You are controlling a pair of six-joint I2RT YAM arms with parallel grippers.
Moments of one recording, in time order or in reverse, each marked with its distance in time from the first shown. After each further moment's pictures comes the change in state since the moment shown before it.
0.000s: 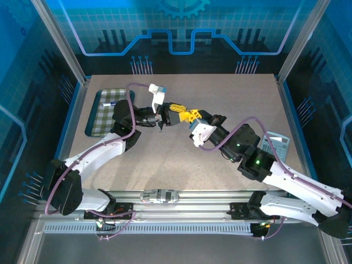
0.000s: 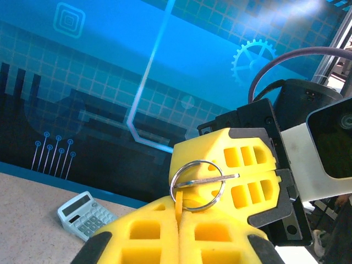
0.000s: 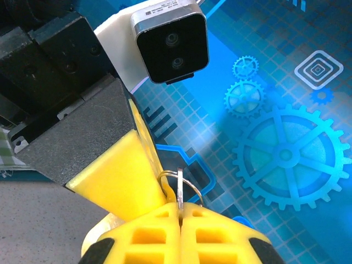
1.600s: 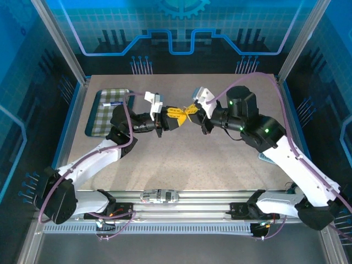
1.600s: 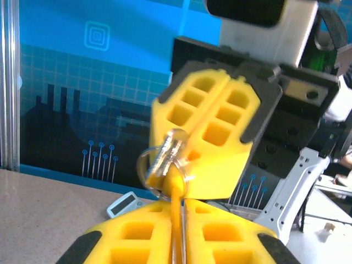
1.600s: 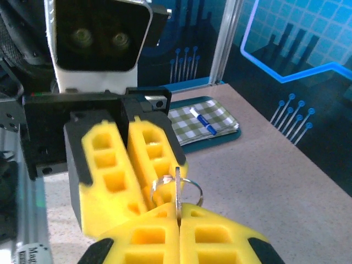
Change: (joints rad) left arm -0.013 -0.096 -0.094 -0.119 -0.108 0.305; right arm -0.256 0.246 0.547 -0.748 -0.549 0.625
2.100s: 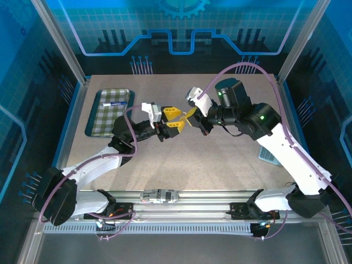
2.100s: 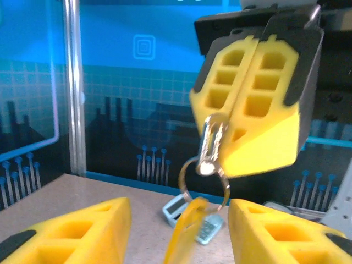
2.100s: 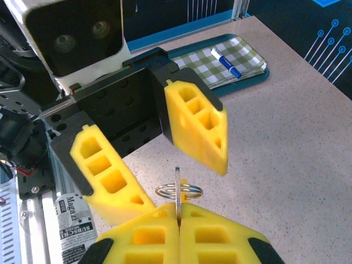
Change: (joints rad) left arm -0.012 -0.014 -0.172 0.142 -0.209 0.183; right arm 0.005 0.129 0.210 -0.328 -0.010 0.017
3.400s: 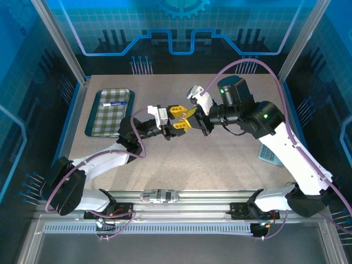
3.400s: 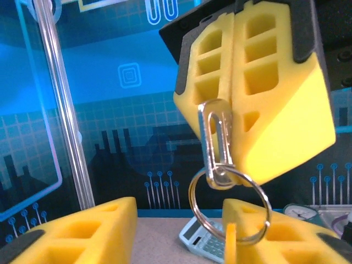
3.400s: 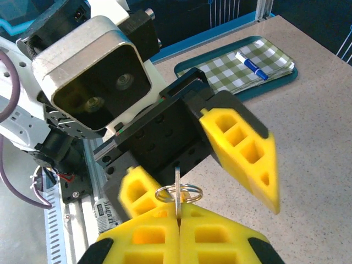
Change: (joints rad) left arm -0.055 0.116 0.061 0.163 0.016 0.129; right arm -0.010 0.008 0.044 -0.033 -0.105 0.082
